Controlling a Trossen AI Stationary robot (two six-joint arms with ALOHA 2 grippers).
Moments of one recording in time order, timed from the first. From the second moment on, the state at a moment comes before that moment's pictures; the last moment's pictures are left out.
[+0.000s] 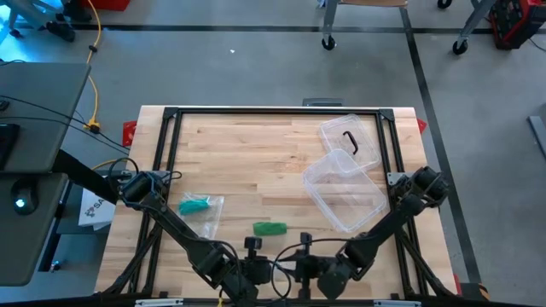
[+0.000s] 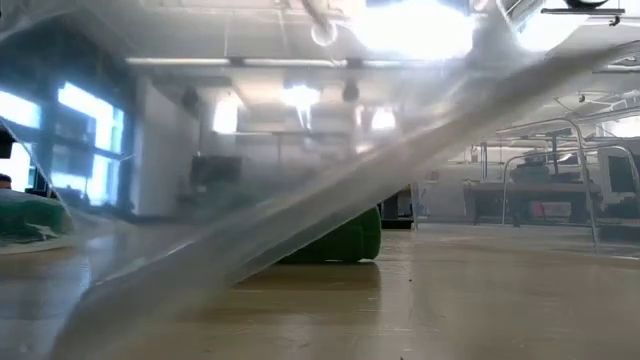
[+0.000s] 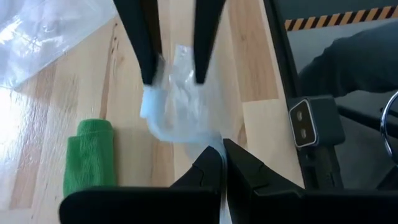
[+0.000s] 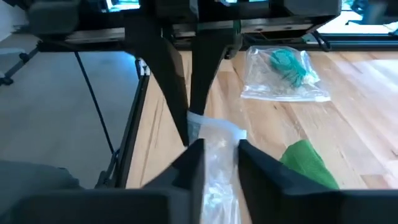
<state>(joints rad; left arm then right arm) -0.71 2.01 1.70 -0.69 -0.47 -0.47 0.75 1.92 1.30 0.08 0.71 0.37</state>
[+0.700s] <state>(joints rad) -0.73 2.01 1.70 -0.71 -0.46 -0.47 0.77 1.90 1.29 0.05 0.73 0.27</state>
